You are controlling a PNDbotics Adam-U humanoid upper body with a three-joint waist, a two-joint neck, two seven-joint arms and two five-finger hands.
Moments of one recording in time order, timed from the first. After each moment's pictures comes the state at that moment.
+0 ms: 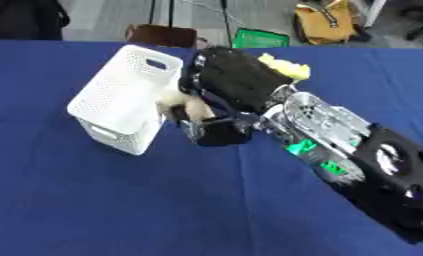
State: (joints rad) left arm -0.36 0.22 0.21 -1.99 -0.44 -0.45 0.71; right arm -0.85 -0.74 0.54 -1.91 0.80 0.13 0.30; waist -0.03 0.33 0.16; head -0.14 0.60
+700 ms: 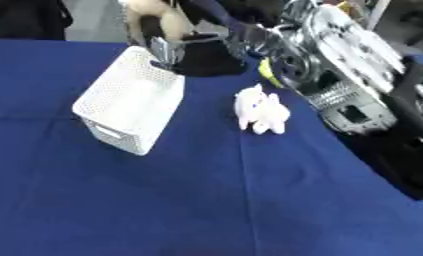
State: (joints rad) left arm -0.36 0.22 0.21 -1.99 -0.44 -0.45 0.71; right arm -1.07 -0.68 0.49 -1.86 0.72 0.23 0.34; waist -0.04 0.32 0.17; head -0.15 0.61
